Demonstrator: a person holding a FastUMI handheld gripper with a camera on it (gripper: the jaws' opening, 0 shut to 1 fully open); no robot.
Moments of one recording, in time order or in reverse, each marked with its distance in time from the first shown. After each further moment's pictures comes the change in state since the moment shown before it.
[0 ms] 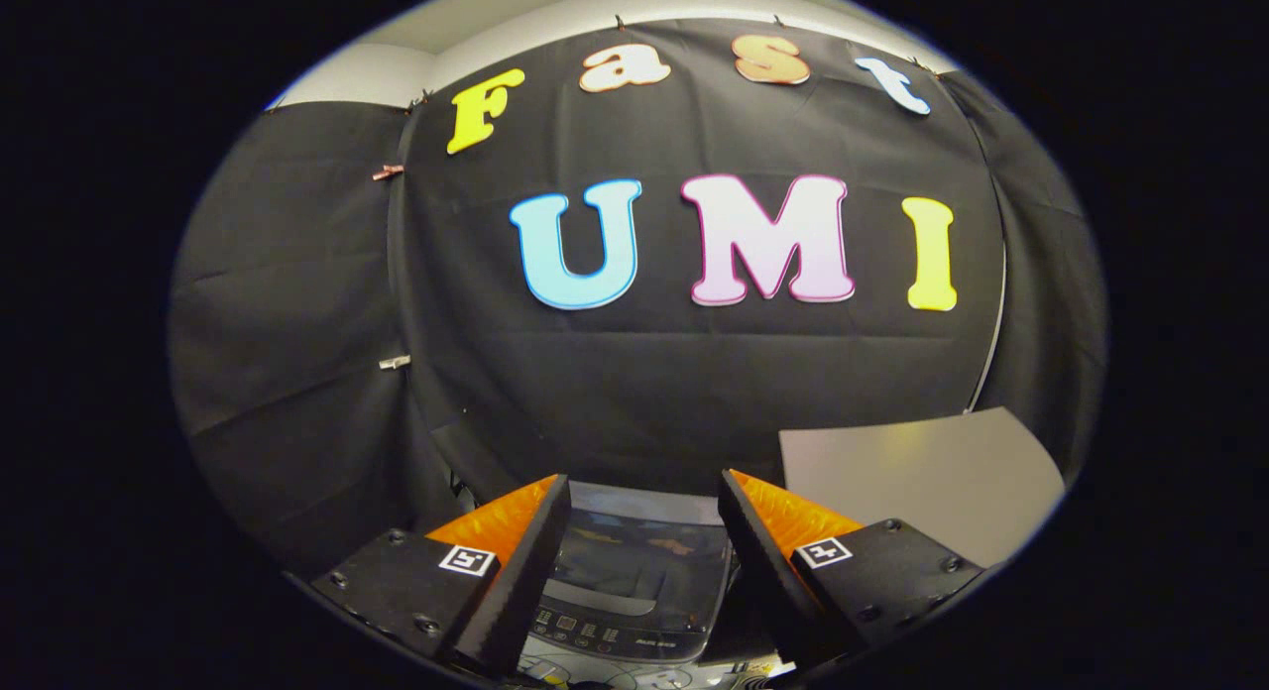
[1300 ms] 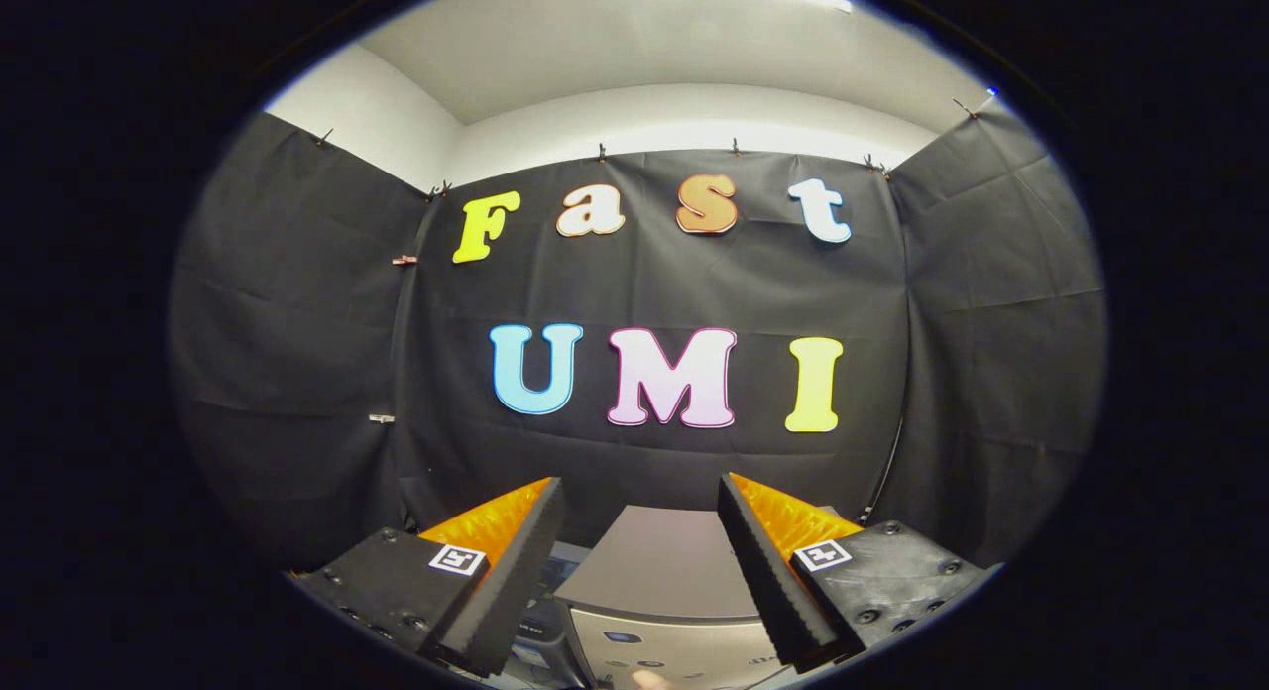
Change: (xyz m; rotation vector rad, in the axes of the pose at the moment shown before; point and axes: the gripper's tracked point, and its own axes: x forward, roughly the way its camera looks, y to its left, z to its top) arm -0.229 -0.145 0.076 -0.099 -0.327 -0.050
